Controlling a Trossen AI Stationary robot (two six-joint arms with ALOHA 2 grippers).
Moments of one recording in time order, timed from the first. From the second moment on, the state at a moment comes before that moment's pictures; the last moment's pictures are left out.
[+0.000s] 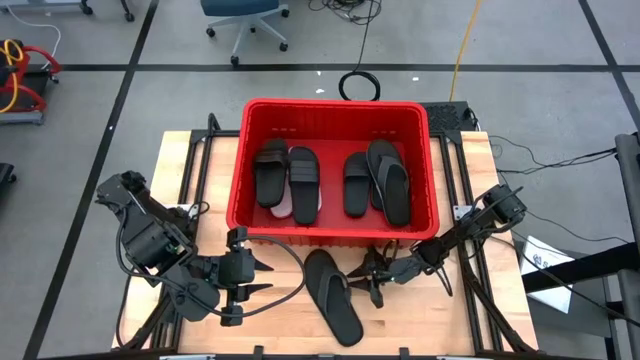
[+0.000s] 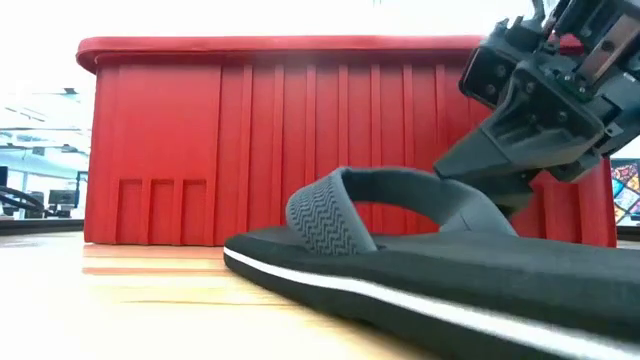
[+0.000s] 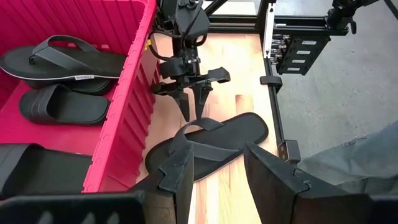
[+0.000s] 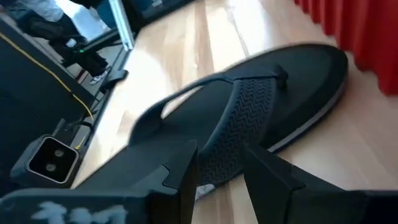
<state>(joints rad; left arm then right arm) -0.75 1.58 1.90 -1.15 -0.54 -0.59 0.52 1.82 0.50 0.92 0.32 0.63</state>
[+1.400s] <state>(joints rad) -0.75 1.58 1.90 -1.15 -0.52 -0.56 0.59 1.82 0.50 0.88 0.29 0.88</state>
